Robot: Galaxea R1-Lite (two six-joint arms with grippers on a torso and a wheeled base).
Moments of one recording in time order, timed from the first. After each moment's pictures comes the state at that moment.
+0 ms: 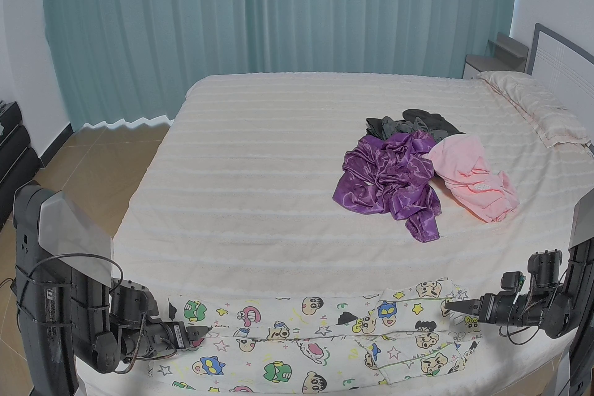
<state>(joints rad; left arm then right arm) -0.20 2.38 -0.07 -1.42 -0.06 -0.40 -0.07 2.18 -0.02 -1.36 0.57 0.31</state>
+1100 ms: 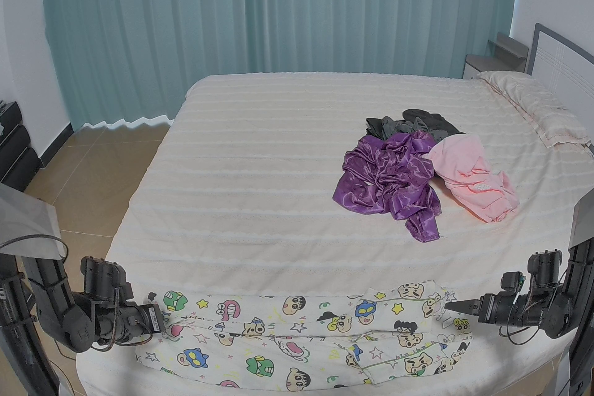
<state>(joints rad) -0.06 2.06 -0.17 -0.94 -0.08 -0.34 -0.08 2.18 -0.02 -1.36 0.57 0.31</state>
